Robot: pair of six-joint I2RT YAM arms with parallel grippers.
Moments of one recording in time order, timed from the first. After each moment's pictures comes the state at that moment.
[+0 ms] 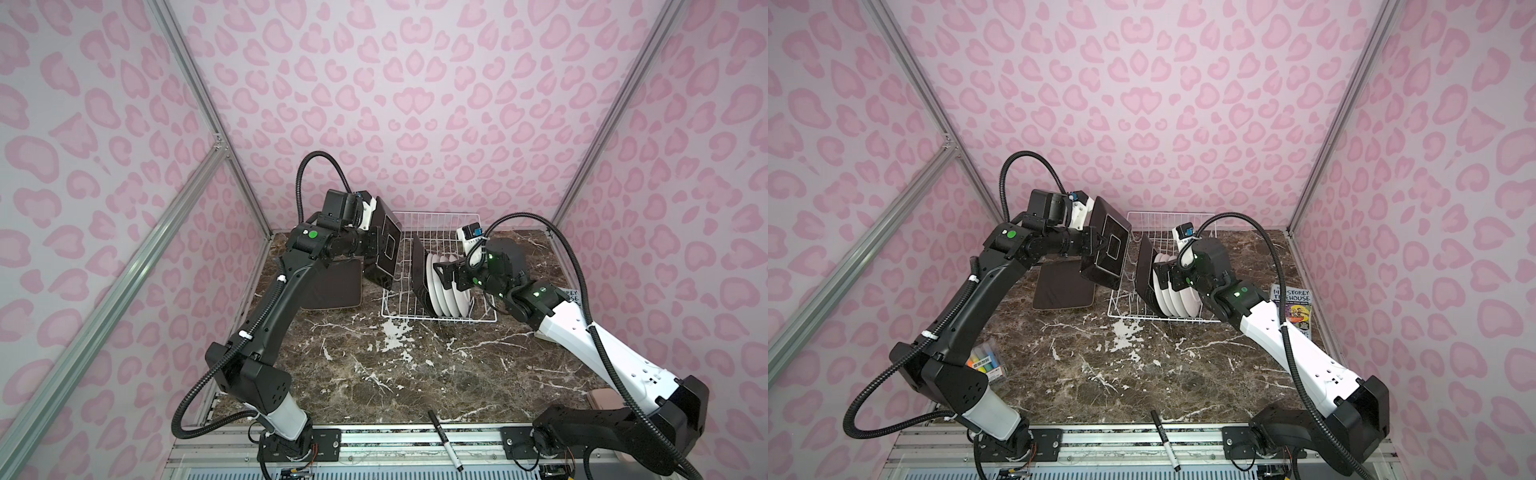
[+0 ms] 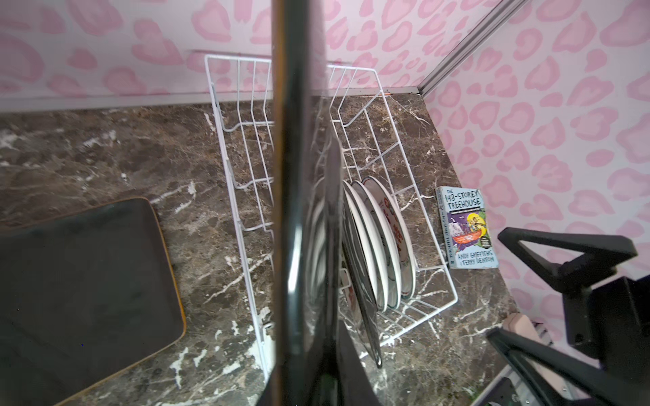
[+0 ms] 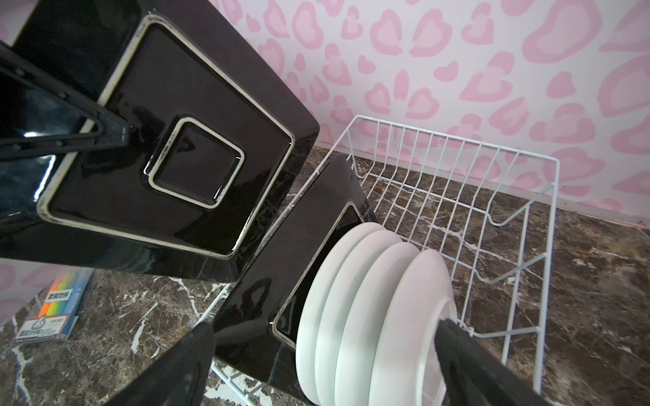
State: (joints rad) left arm -0.41 1.62 1.86 -0.93 0.23 -0.26; right arm 0.56 1.29 1.21 -0.35 -0.01 0.18
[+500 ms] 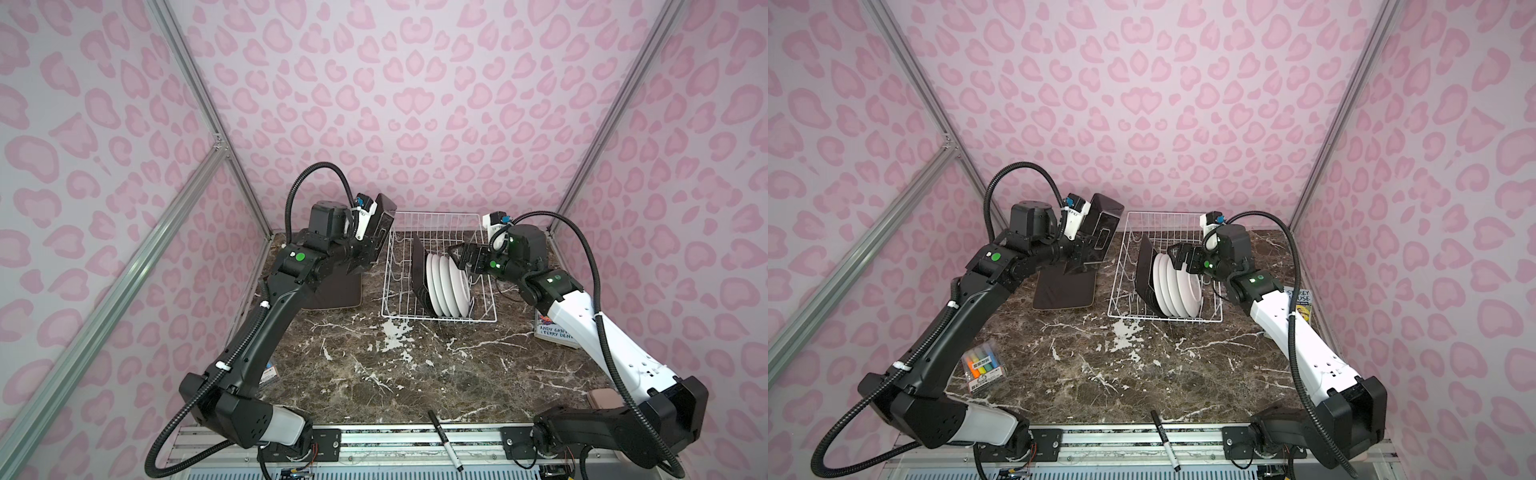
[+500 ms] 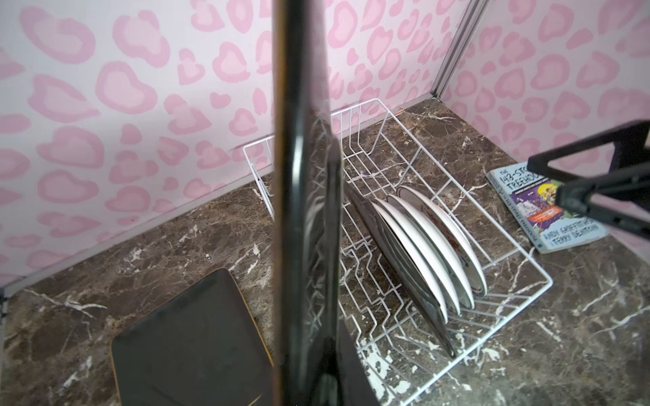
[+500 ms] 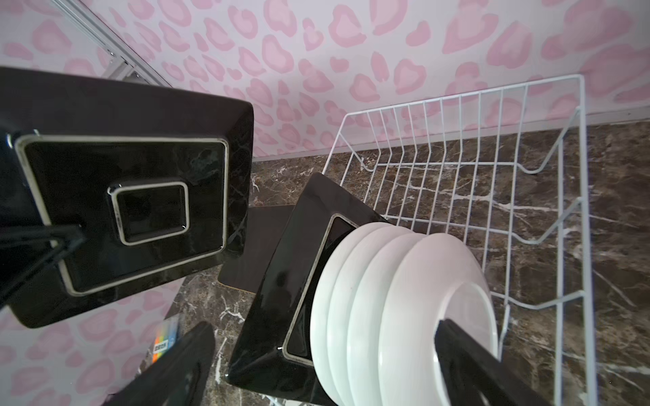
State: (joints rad) left arm -0.42 1.41 1.58 -0.67 0.13 0.11; right arm 0.35 1.33 1.25 -0.35 -0.27 0.50
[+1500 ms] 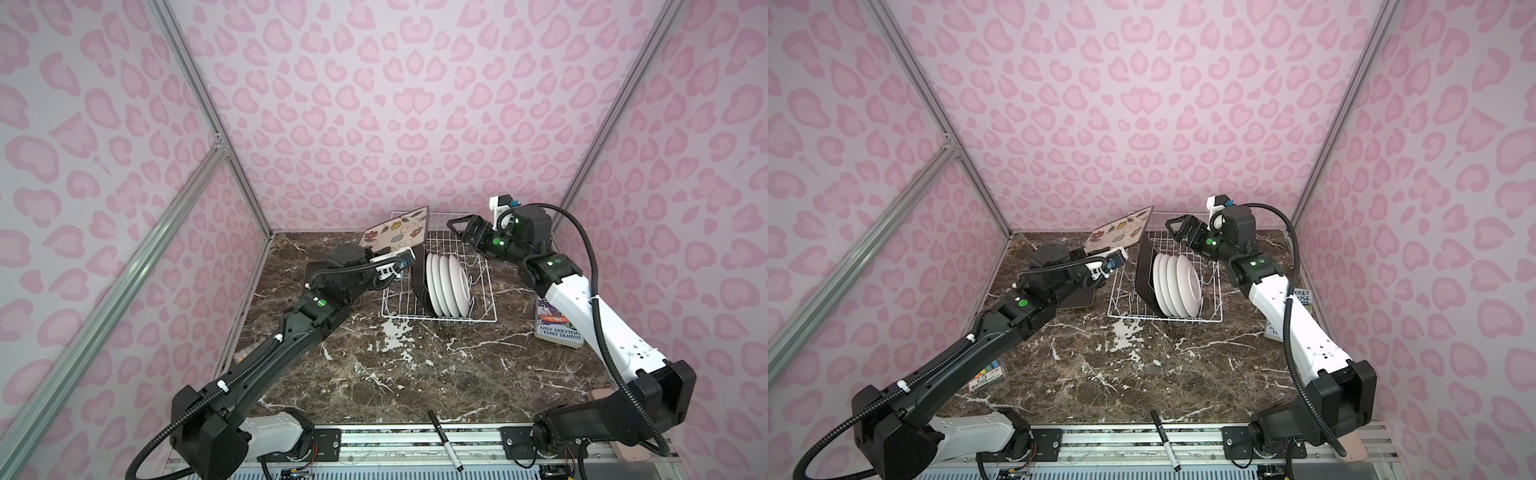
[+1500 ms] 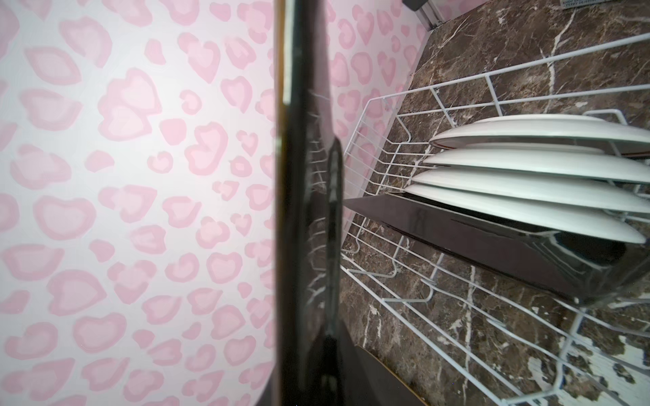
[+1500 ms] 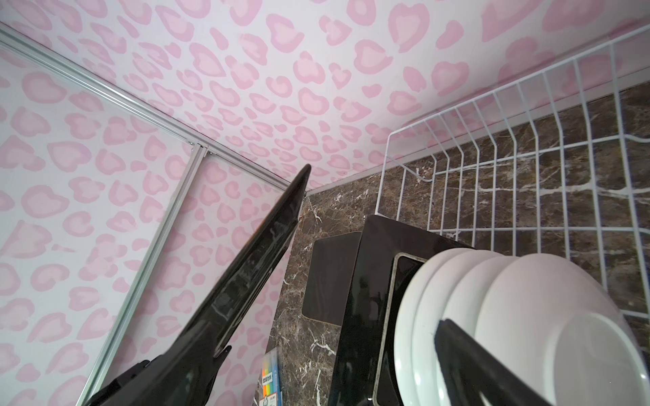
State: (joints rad) left arm -0.62 1.26 1.12 -0.11 -0.10 0.93; right arm 0.33 1.43 1.39 -0.27 -0.39 0.80
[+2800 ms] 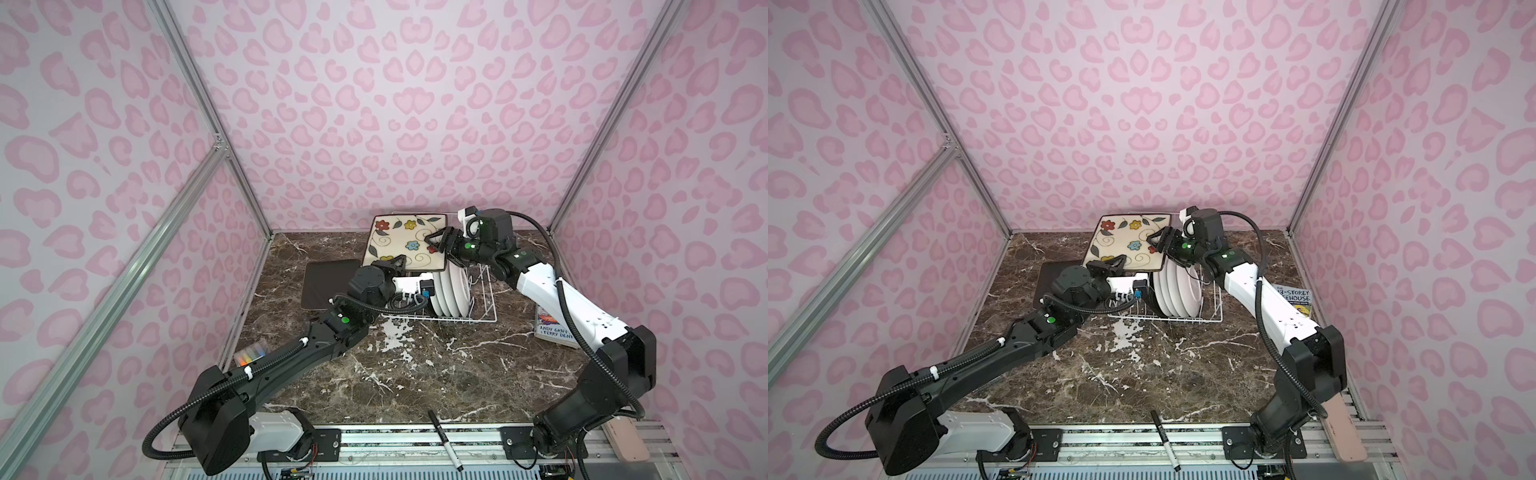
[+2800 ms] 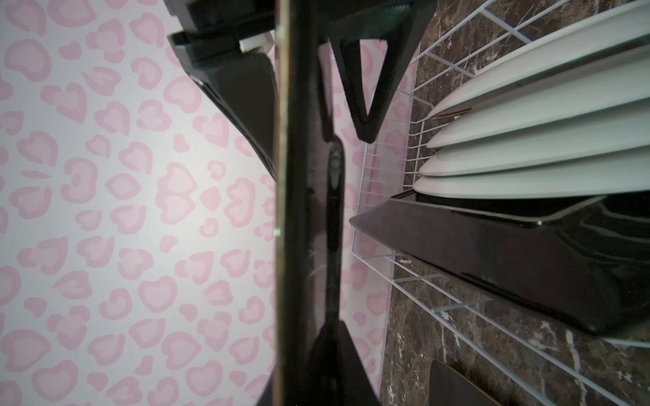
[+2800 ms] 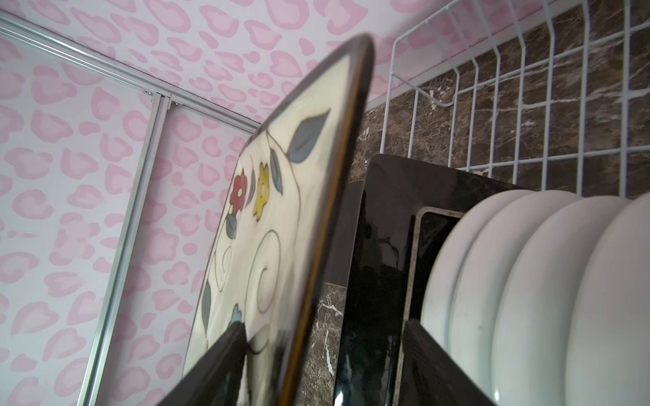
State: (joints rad) left arm -0.76 1.31 0.95 0.23 -0.27 1.30; right arm 0.42 1.61 1.45 -0.32 -0.43 0.87
